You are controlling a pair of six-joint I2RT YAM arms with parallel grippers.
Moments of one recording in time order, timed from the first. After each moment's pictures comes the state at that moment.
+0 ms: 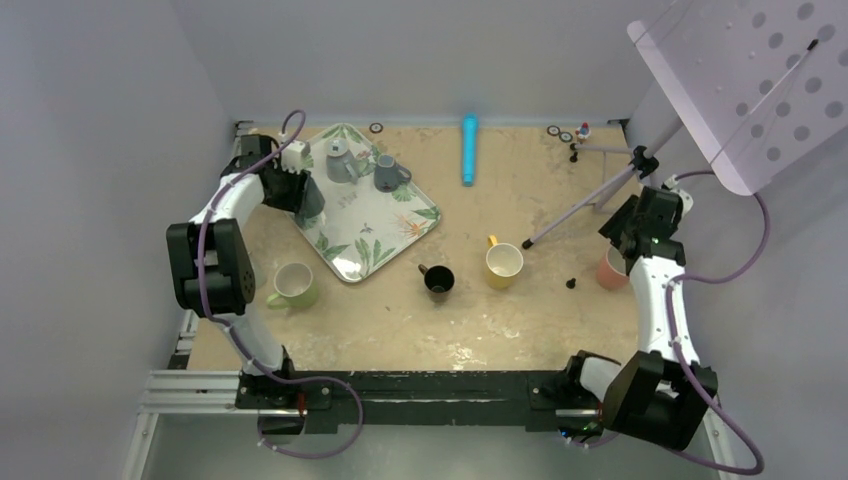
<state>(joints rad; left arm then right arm) 0.12 1.80 1.33 -0.50 0.21 0.32 -0.31 1.12 0.85 -0.49 0.19 0.41</state>
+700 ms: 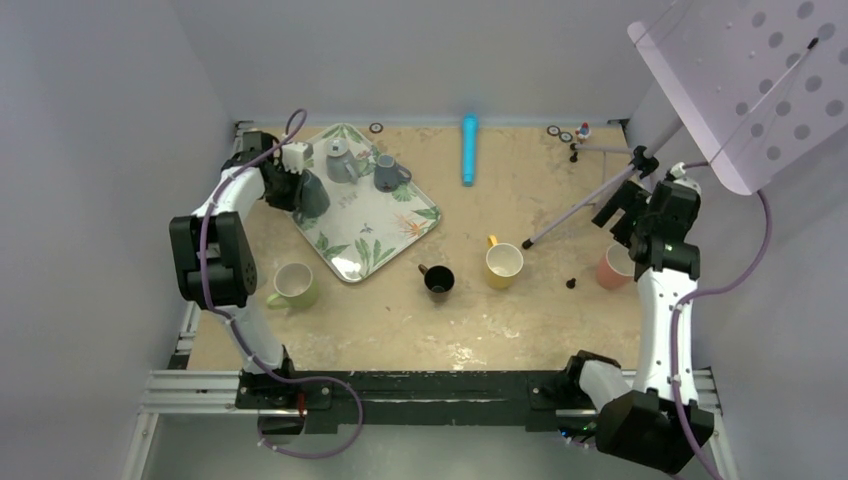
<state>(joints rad) 0.12 1.86 1.40 -0.62 0.24 0.34 -0.31 0.99 0.99 -0.64 0.06 0.36</state>
